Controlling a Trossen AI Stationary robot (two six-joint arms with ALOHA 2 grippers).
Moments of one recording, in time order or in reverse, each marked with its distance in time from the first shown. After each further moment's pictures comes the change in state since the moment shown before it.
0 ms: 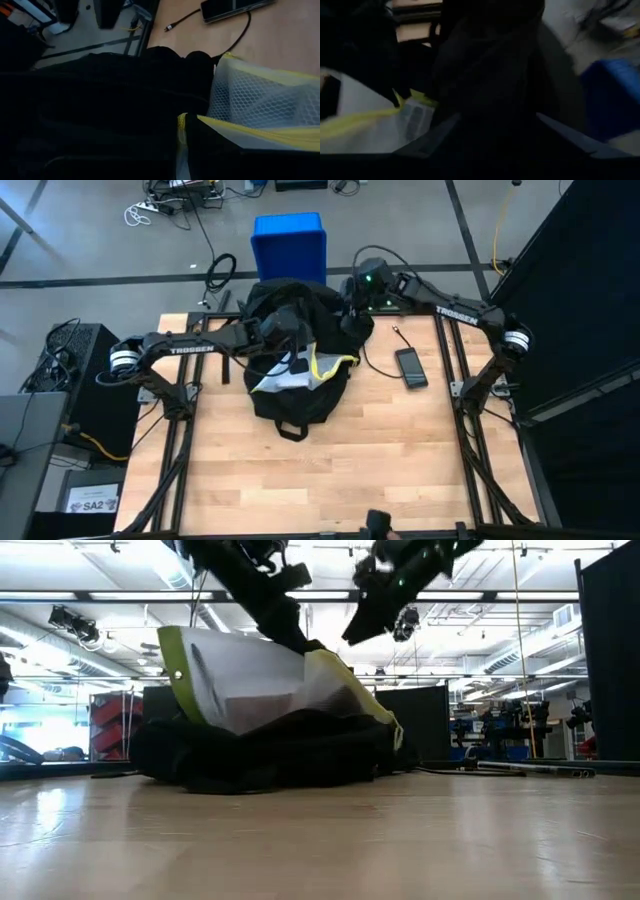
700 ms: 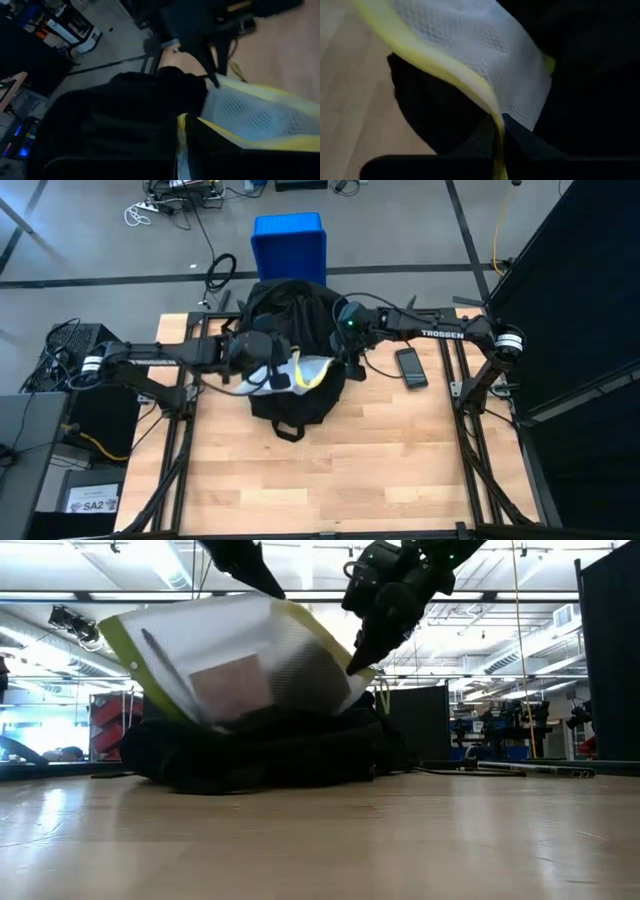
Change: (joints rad) left arm -0.229 -0.242 -0.001 -0.172 -0.249 -0.064; right arm 0.217 0.020 -0.161 -0.072 -0.063 -0.139
